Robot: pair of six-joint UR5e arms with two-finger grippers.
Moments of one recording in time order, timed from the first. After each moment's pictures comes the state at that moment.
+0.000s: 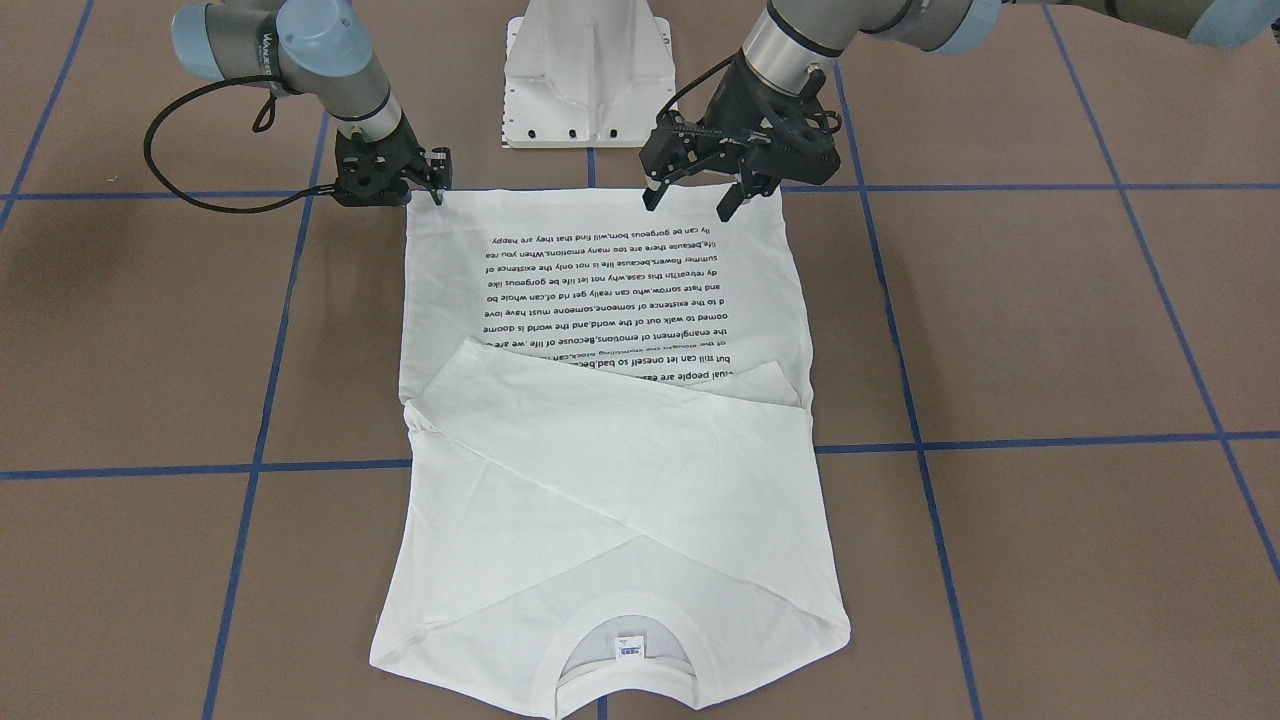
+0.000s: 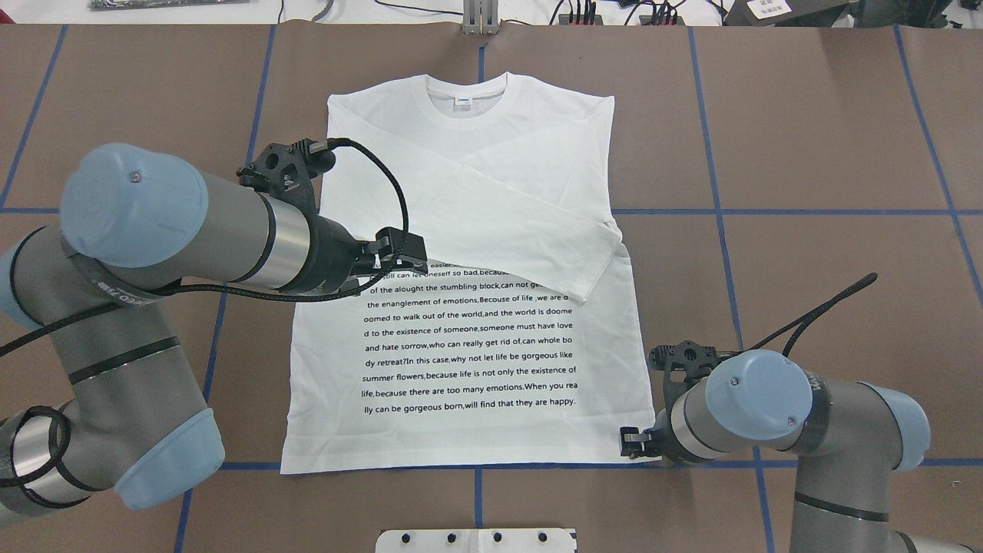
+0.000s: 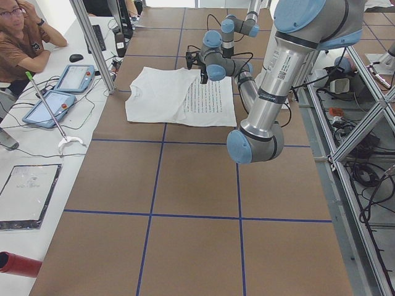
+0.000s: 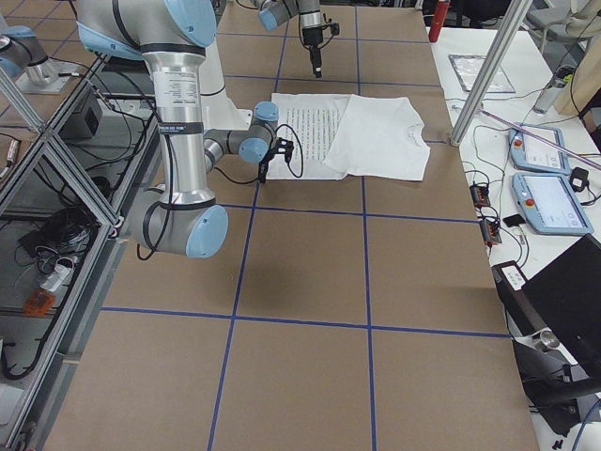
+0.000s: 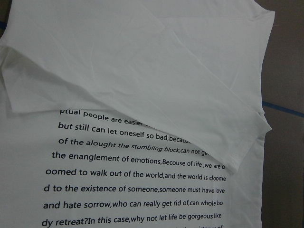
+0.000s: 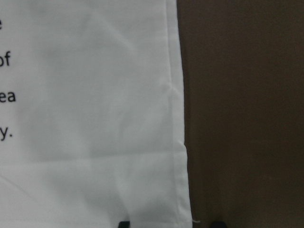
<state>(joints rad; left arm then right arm) -0.57 -2.05 -2.01 -1.85 -1.91 -1.50 0.28 -1.45 1.98 -1.33 1.89 1.39</state>
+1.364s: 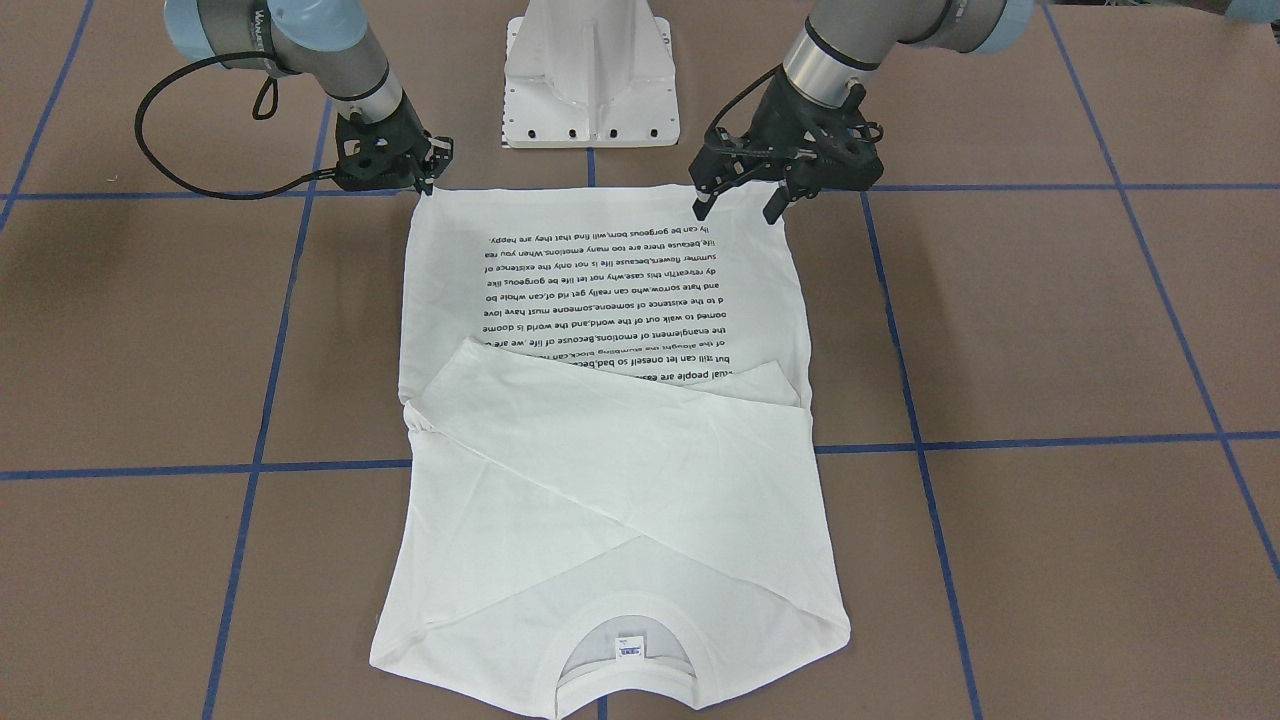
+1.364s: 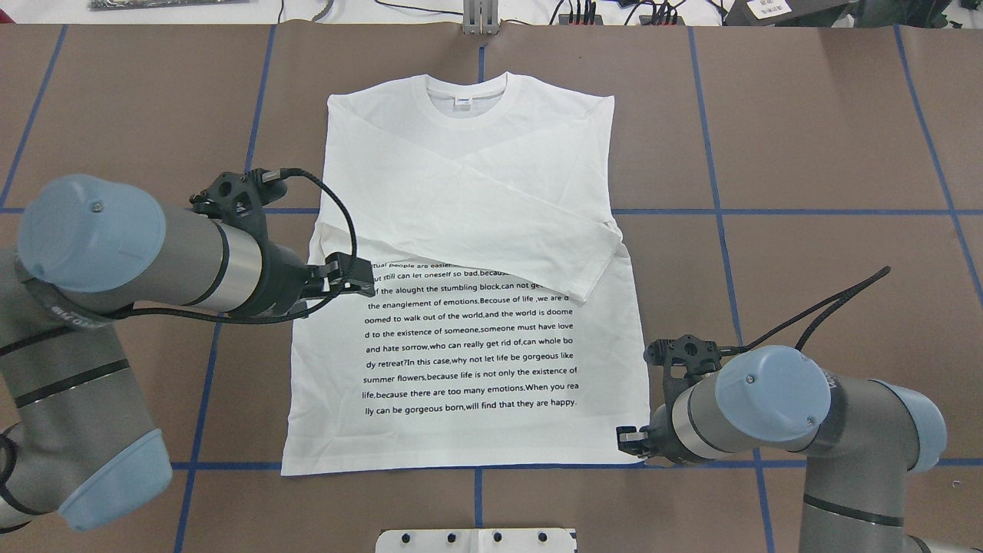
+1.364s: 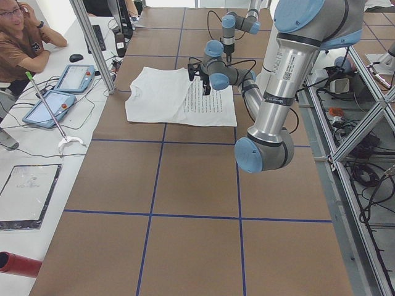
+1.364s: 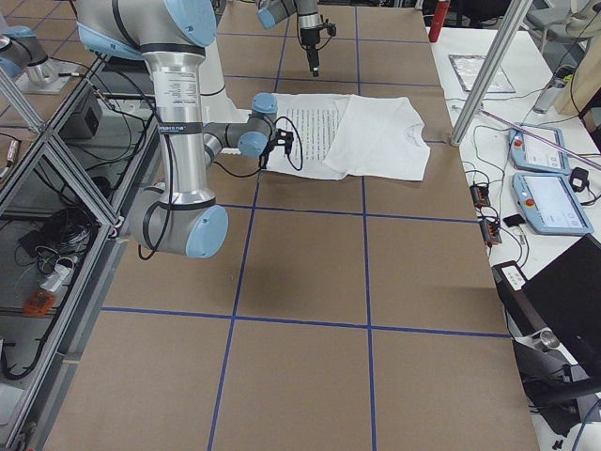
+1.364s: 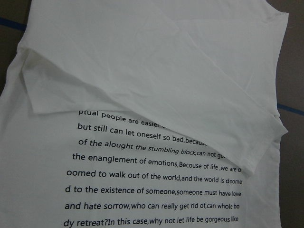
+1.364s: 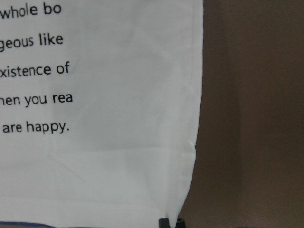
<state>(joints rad) -0.56 -1.87 -2.08 -1.84 -1.91 -1.50 0.29 -1.45 2.05 -1.33 1.89 1.40</state>
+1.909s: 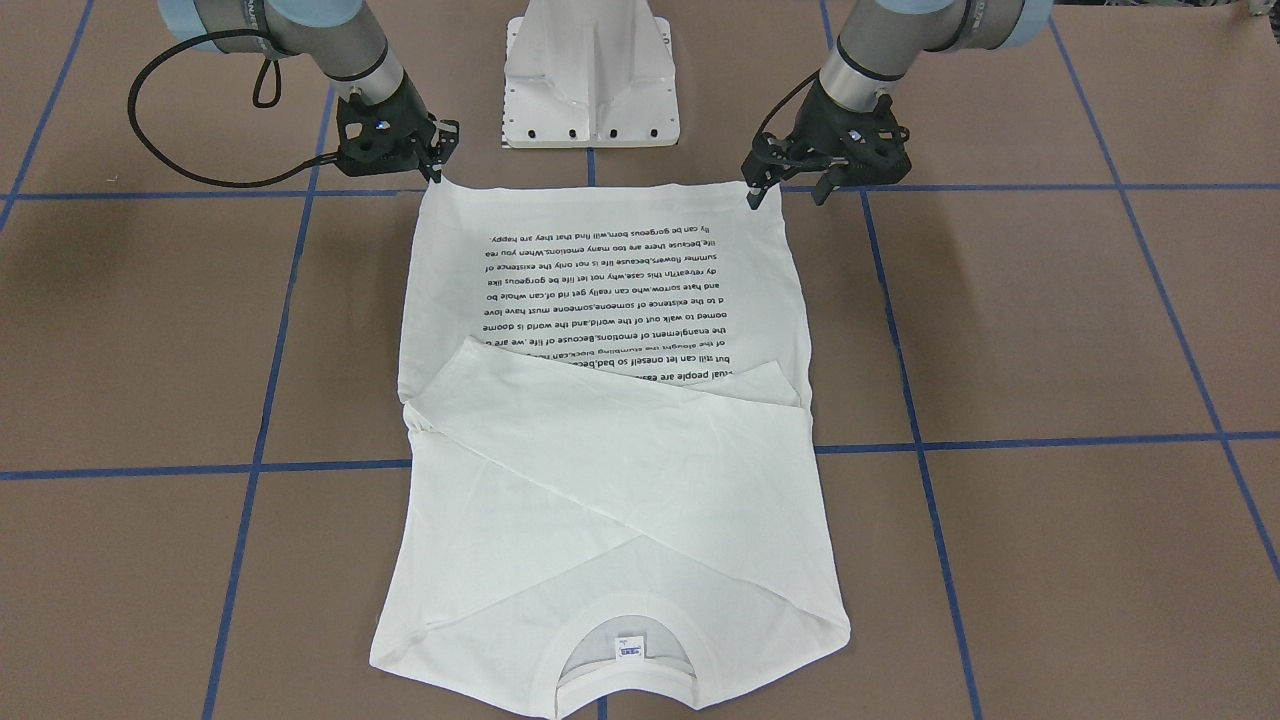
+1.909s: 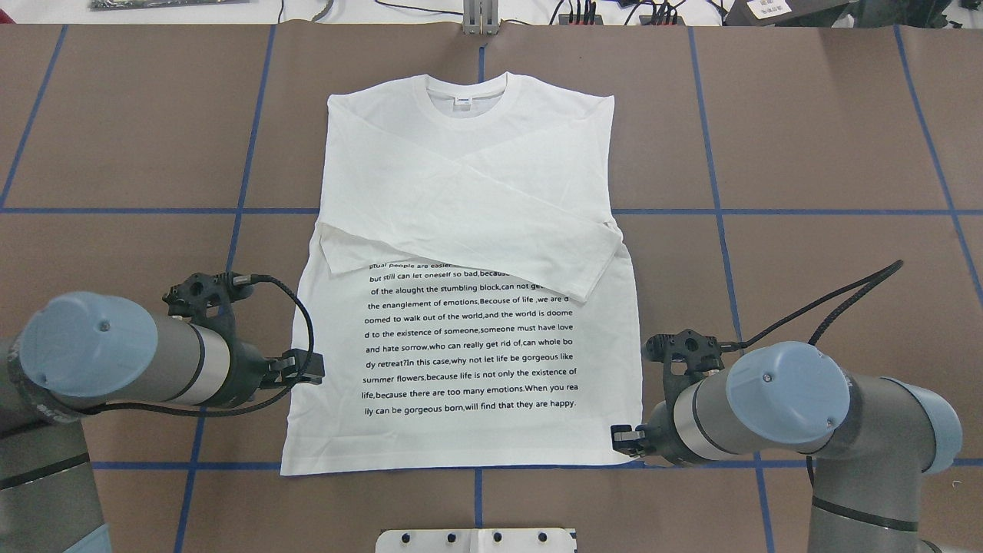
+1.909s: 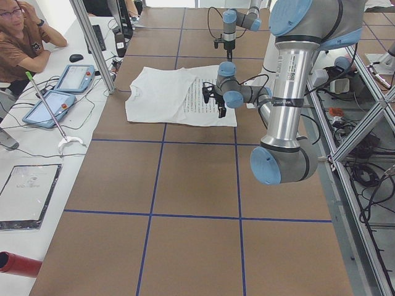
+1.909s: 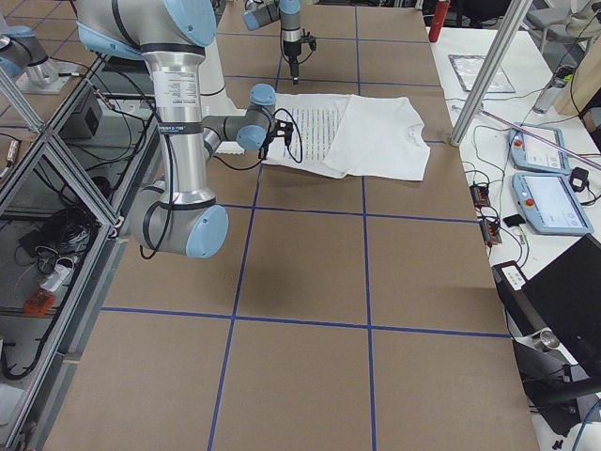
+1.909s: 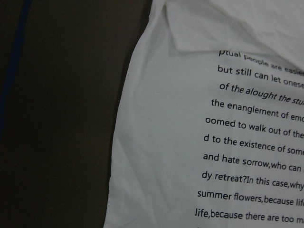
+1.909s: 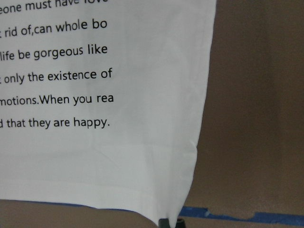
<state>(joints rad) -0.39 -1.69 -2.08 -1.86 -1.81 -1.54 0.29 -1.45 2.10 -1.33 1.89 1.40</state>
